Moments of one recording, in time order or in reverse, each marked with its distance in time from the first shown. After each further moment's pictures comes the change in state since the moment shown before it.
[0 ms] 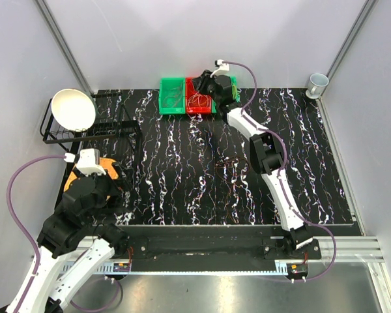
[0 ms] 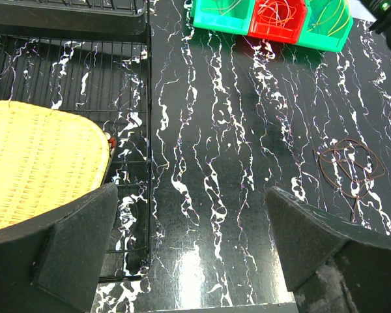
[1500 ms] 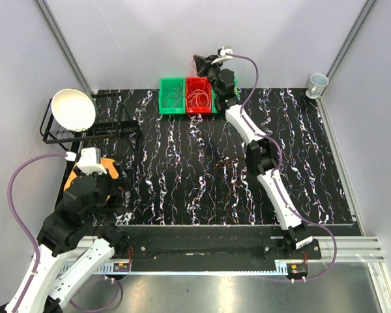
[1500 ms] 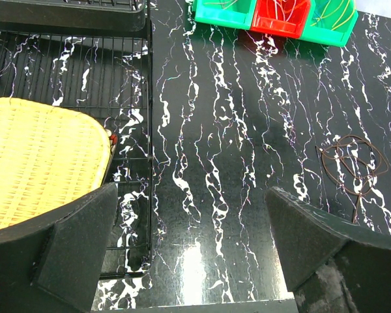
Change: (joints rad) left arm -0.006 0.021 0.015 -0.018 -0.004 -0.004; right arm -0.001 0.179 0.435 0.143 0.022 -0.115
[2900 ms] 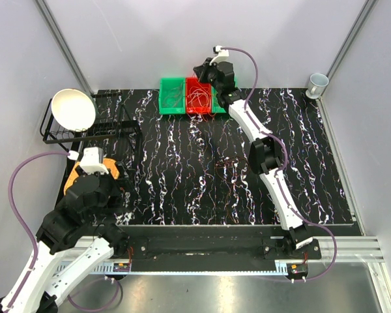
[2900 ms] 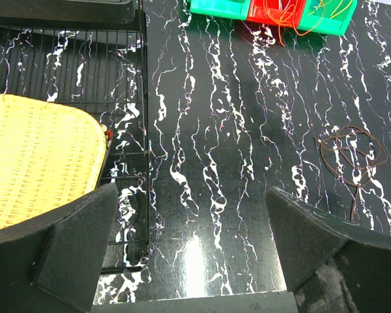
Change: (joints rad) left arm -0.067 0.020 0.016 -0.029 -0.042 -0.023; right arm -0.011 -0.077 -0.040 -0.417 -0.083 -0.001
